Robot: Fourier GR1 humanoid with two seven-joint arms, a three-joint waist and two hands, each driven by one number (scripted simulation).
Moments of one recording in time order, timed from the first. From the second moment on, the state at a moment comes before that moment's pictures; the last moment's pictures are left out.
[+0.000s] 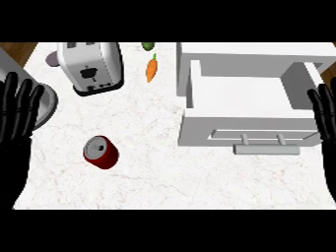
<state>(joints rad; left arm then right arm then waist) -0.03 0.10 -0.01 -2.10 0.02 -0.02 -0.01 0.00 -0.11 0.01 -2.10 0.04 0.02 -0.03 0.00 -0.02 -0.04</state>
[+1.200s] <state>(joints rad) 0.00 0.62 0.19 -1.80 0.77 -0.78 0.17 0.26 -0.12 -0.22 -2.12 -0.15 0.05 0.12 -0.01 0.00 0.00</state>
